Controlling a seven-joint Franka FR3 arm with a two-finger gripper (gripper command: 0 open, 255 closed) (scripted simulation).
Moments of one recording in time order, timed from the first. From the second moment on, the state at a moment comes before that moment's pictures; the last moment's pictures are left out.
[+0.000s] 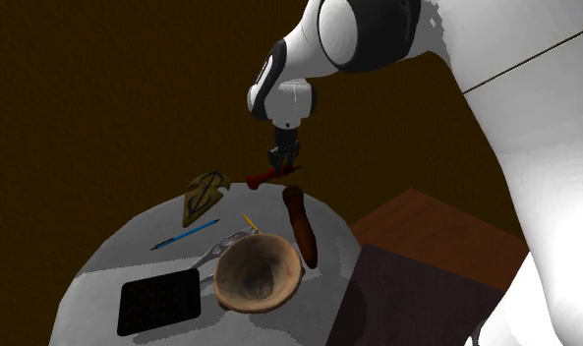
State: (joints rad) arm -0.32 0.72 -0.35 -1.61 0.38 2.30 -0.62
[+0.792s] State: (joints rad) arm -0.30 0.63 -0.38 -1.59 0.34 2.19 -0.59
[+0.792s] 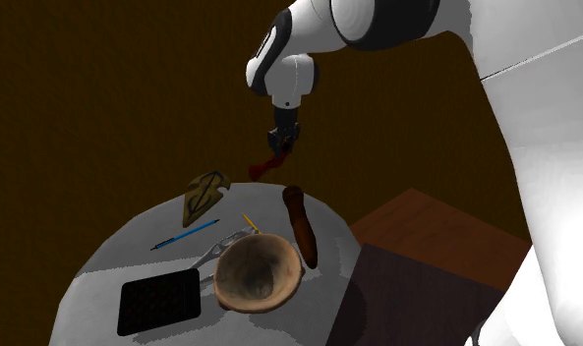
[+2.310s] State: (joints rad) arm -0.13 0.24 -0.43 -1.95 0.19 2.20 -0.43
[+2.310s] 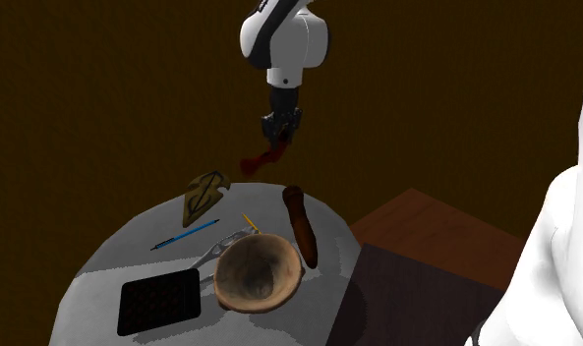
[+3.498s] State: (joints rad) arm 0.03 -0.31 -0.26 -2.56 -0.05 2.31 0.03
